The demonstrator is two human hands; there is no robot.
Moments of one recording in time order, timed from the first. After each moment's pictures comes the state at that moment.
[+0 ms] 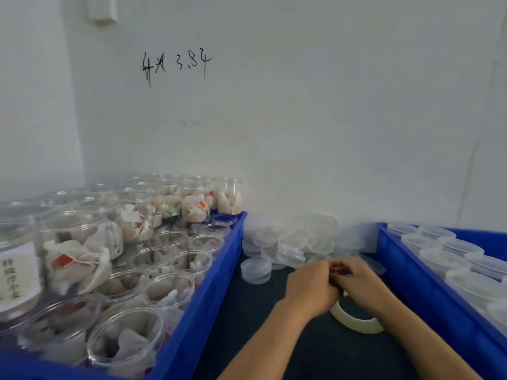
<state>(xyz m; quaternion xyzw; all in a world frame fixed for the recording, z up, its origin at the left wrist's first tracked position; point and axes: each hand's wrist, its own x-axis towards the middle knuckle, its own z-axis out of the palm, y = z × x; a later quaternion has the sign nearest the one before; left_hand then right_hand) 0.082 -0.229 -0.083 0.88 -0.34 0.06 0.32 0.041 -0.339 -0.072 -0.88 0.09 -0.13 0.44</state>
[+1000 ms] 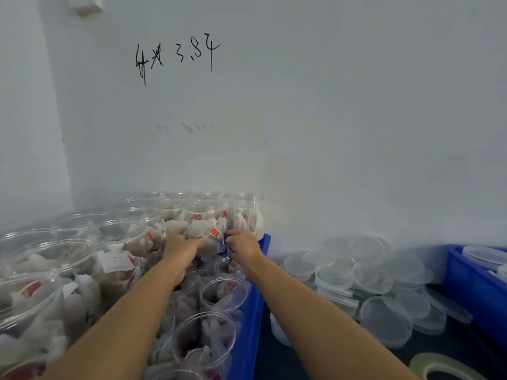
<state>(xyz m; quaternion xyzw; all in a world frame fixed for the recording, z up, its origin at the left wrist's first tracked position) 0.328 -0.018 -0.043 0.79 0.11 0.10 0.59 0.335 -0.146 -0.054 -0.71 0.02 -0.02 0.70</state>
